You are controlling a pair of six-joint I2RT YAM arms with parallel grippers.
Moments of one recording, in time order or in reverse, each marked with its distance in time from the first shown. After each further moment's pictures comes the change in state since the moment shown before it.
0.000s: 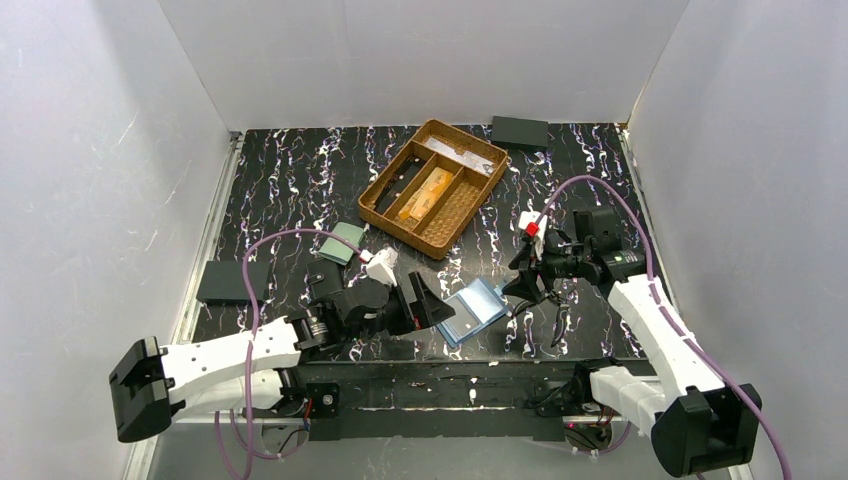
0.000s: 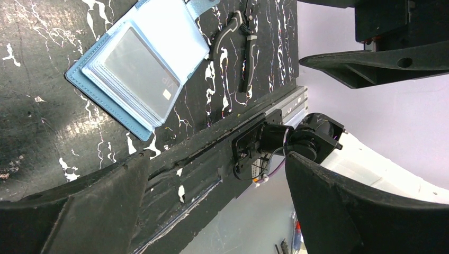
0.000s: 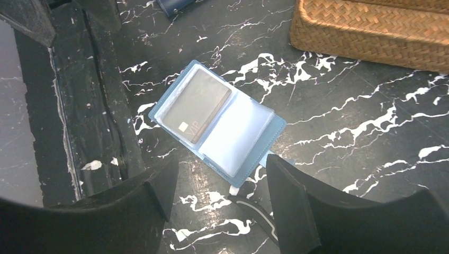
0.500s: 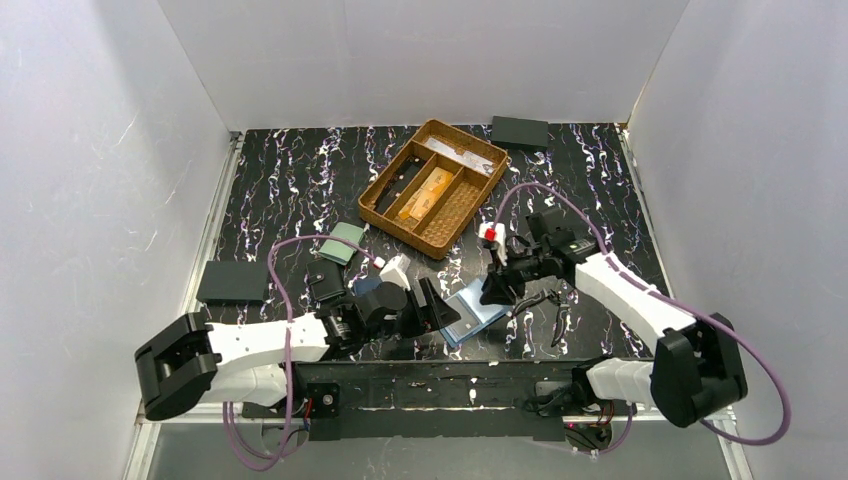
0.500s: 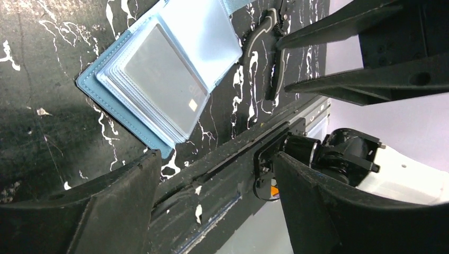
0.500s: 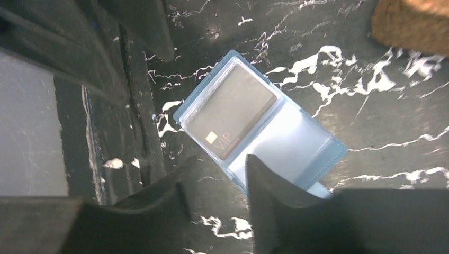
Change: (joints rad) left arm -0.001 0.194 -0.053 0.189 -0.001 -0.030; right arm 0.188 0.229 -0.004 0.077 0.024 0.052
